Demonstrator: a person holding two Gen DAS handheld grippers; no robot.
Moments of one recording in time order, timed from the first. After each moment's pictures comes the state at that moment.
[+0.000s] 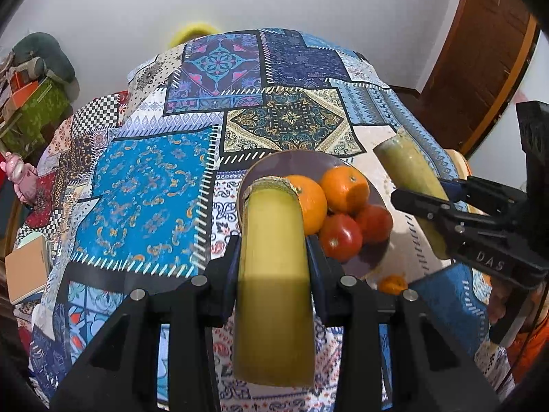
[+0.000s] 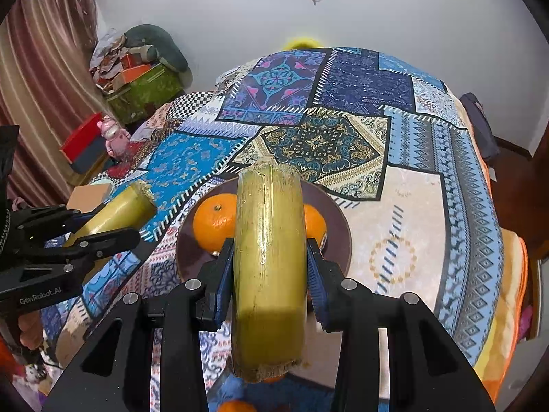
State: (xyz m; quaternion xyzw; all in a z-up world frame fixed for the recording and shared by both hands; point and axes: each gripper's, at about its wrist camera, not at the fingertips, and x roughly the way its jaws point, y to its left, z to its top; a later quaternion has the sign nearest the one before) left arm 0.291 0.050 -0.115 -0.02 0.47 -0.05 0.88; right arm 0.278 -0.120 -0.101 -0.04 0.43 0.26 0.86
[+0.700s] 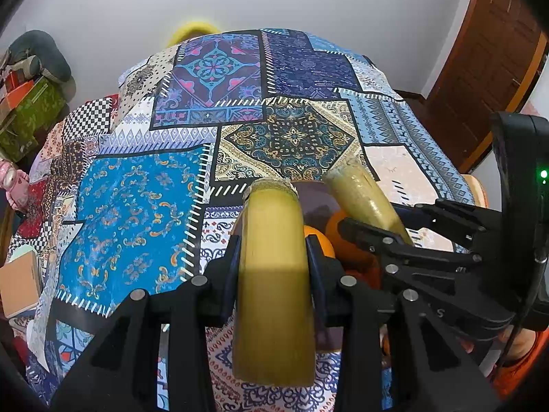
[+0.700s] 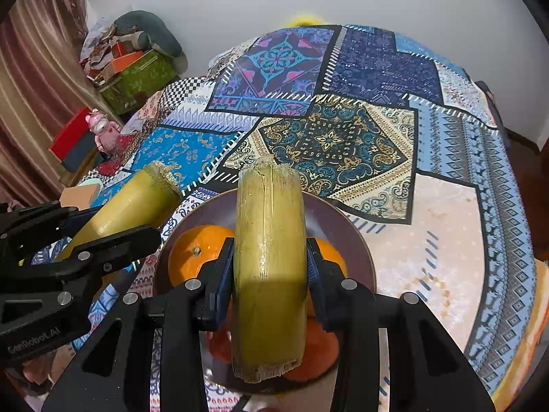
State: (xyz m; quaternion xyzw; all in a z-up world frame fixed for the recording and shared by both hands) left arm 0.355 0.045 -0.128 -0.03 0.48 -0.04 0.88; right arm 0.332 -0.087 -0.130 -0.04 0.47 0.27 0.84
